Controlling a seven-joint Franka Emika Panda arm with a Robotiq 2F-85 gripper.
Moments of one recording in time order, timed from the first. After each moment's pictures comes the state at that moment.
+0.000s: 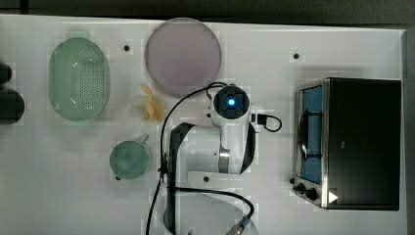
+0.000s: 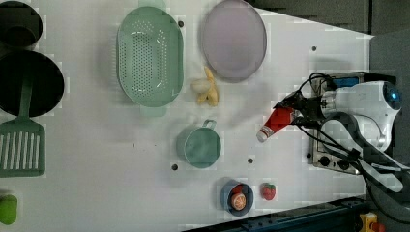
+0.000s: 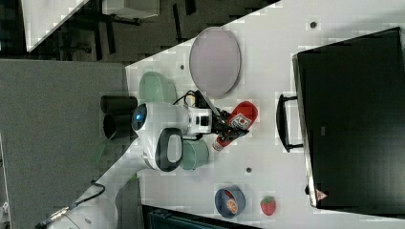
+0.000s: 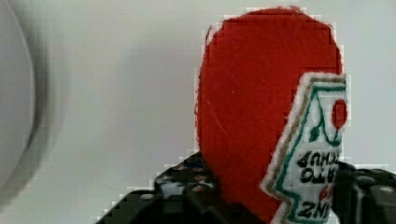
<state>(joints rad) 0.14 0.34 -0.20 -2.26 0.02 0.88 0.02</state>
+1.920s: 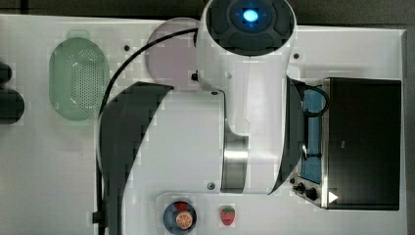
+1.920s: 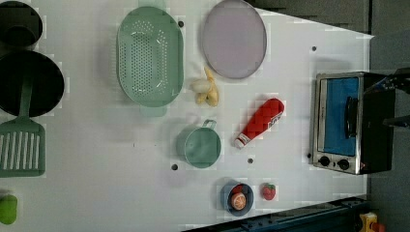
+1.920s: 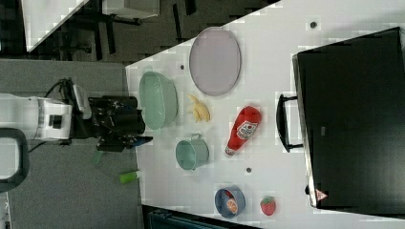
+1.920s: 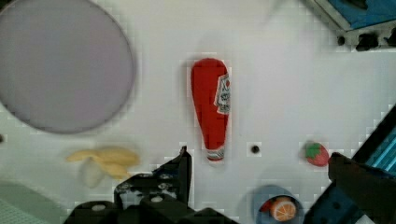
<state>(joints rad) 0.13 0.03 -0.15 -1.68 -0.02 0.00 0.13</state>
